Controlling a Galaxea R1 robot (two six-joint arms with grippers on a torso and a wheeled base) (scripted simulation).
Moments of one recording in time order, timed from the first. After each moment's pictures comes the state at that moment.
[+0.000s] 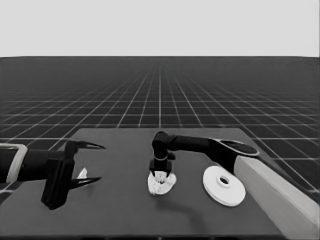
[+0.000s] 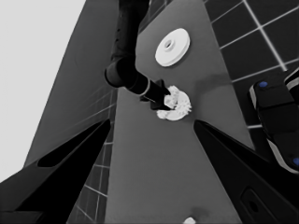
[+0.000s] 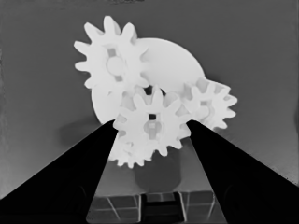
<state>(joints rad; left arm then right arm) -0.34 1.75 -0.42 0.31 0.68 0.35 -0.11 3.08 -1.77 -0.28 -1.50 1.42</state>
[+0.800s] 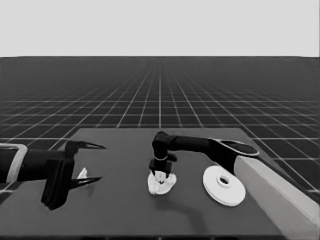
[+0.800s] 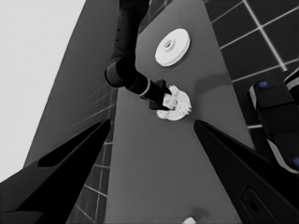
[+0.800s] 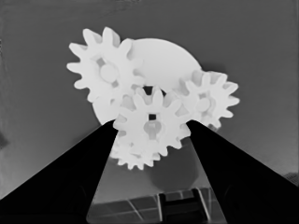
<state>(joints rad) -0.34 1.75 -0.42 0.31 0.68 0.35 -0.11 3.08 -1.77 -0.28 -1.50 1.58</state>
